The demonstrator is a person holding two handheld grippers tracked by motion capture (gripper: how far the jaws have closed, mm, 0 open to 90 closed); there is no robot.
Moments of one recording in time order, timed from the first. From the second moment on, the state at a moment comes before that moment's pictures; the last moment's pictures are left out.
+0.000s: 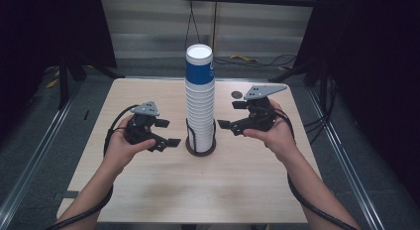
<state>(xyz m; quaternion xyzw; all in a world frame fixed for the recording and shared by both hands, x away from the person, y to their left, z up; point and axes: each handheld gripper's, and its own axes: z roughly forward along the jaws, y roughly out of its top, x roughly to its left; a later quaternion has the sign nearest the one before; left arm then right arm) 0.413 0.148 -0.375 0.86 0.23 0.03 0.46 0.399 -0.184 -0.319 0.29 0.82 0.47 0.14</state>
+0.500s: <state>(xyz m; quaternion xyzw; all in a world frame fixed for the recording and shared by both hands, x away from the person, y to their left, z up) 0.421 0.140 -0.357 0.86 0.22 0.04 0.47 0.412 -0.175 -0.288 0.29 0.81 0.49 0.14</state>
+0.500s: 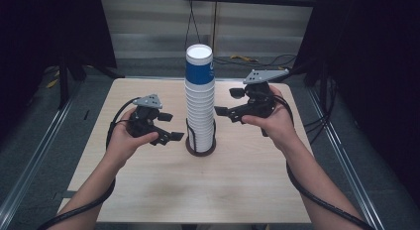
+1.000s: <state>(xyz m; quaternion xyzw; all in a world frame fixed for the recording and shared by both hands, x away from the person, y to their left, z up) 0.427 0.129 -0.340 0.85 0.21 0.05 0.48 0.423 -0.163 -0.271 0.28 0.80 0.51 0.14</state>
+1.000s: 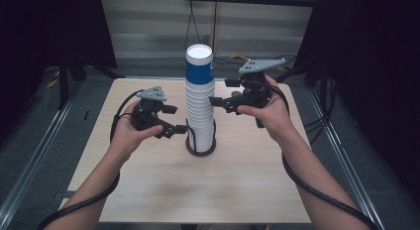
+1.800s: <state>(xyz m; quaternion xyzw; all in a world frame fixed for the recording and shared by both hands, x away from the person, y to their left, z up) 0.440 0.115 -0.312 0.84 0.19 0.07 0.51 0.448 -0.123 -0.262 0.27 0.78 0.54 0.15</state>
